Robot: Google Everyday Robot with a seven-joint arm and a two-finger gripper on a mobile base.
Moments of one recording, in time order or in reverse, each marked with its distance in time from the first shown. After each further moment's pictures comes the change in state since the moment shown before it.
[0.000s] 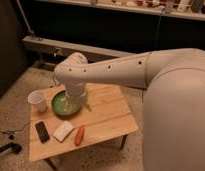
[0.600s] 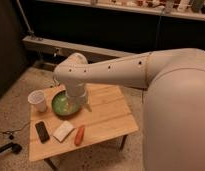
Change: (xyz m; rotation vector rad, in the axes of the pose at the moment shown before) arm 0.018 0.001 0.012 0.002 0.027 -0.019
